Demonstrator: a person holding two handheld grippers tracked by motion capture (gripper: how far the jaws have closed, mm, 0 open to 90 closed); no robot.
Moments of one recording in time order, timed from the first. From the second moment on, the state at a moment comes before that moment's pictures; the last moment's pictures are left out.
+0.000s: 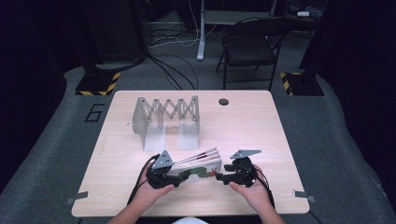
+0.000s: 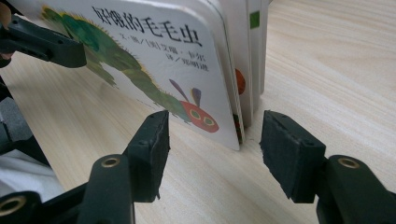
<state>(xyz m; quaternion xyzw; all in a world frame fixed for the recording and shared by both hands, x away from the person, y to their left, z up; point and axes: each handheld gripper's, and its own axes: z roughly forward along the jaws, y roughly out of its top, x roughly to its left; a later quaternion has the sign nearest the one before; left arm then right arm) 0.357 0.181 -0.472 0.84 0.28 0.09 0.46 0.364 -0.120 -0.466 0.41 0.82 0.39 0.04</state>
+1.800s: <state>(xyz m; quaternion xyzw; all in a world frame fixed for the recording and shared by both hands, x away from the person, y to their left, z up) 0.323 0.222 -0.463 0.81 0.37 0.19 0.43 0.402 -0.087 -0.475 0.38 0.84 0.39 0.01</state>
